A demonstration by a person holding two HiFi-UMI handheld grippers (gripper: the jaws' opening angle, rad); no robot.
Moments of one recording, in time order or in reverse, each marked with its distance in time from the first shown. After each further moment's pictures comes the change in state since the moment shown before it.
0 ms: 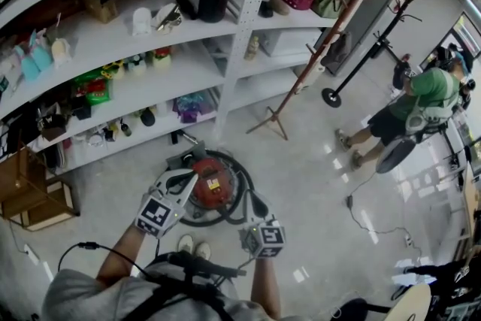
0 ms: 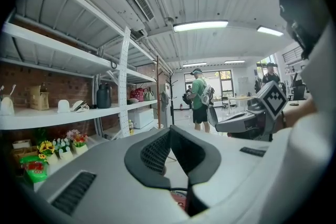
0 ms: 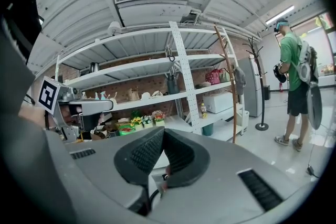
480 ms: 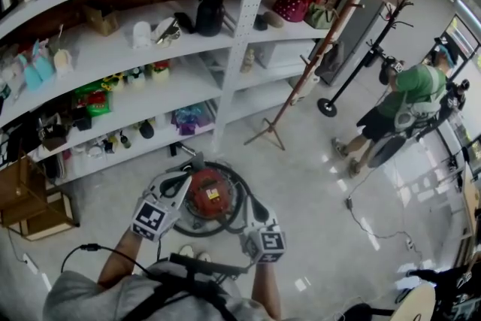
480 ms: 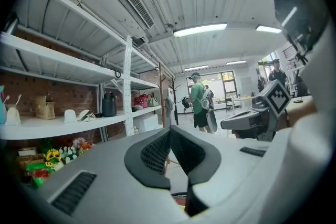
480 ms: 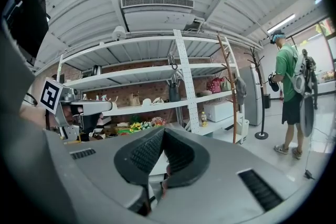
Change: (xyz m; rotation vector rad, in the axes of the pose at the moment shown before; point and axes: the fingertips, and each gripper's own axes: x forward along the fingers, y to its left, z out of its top) left arm -0.020 0.016 0.027 0.015 -0.061 0.056; right arm -0.011 0.009 0.027 -0.045 -0.071 -0.007
